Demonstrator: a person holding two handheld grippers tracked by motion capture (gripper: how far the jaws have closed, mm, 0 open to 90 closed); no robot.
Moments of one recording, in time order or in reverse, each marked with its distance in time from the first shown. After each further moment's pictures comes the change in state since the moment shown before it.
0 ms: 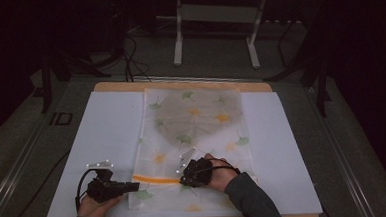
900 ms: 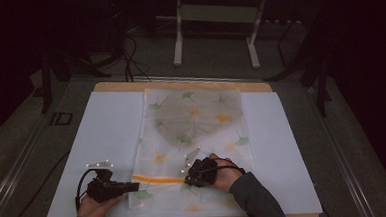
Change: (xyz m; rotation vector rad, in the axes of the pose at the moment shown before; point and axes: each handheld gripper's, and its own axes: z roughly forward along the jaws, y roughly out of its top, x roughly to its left) left arm 0.000 0.000 0.000 -0.003 0.000 -0.003; right arm -0.002 -0.010 -0.007 0.018 -0.005 0.010
